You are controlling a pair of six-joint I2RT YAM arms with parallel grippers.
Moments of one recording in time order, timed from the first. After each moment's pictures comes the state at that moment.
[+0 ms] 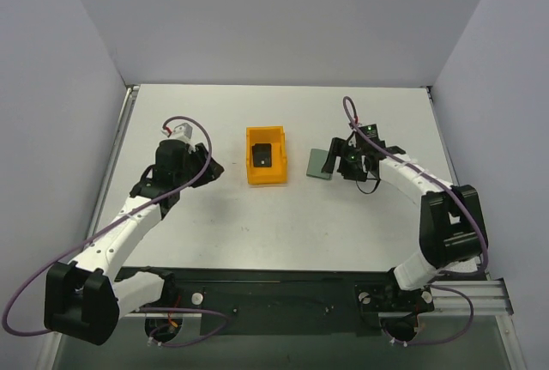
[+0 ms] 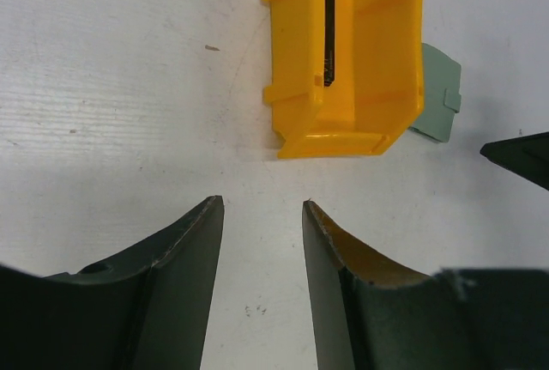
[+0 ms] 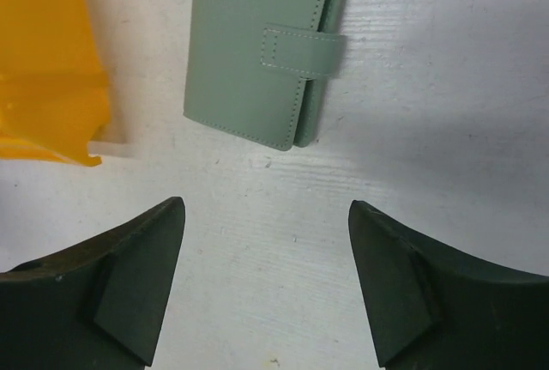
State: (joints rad) left arm -0.27 1.12 0.74 -0.22 0.10 -0.62; right arm 0.25 1.55 0.93 -0.31 -0.17 0.43
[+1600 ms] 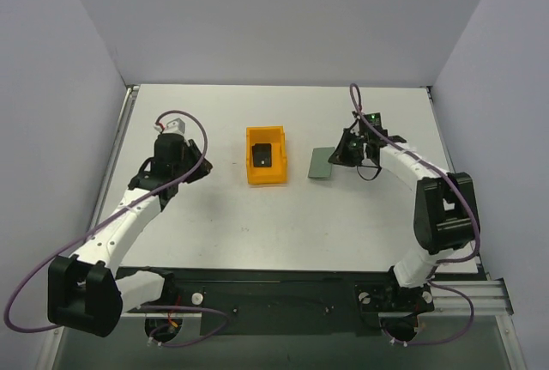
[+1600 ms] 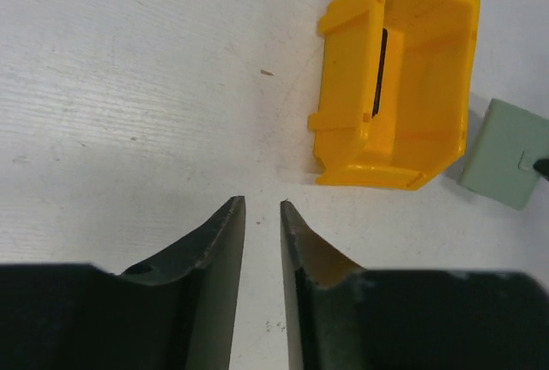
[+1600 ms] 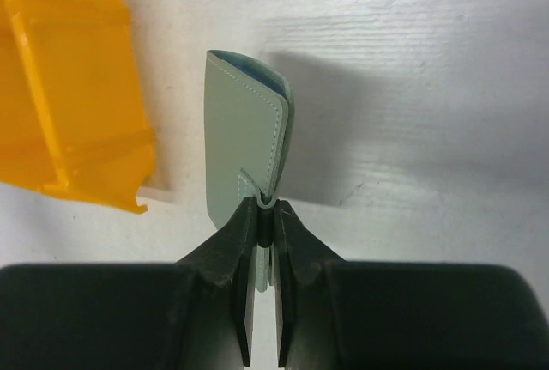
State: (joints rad) left arm -0.27 1.17 0.81 -0.28 0.00 -0.61; right arm 0.18 1.73 1.04 -0.21 -0.28 0.51
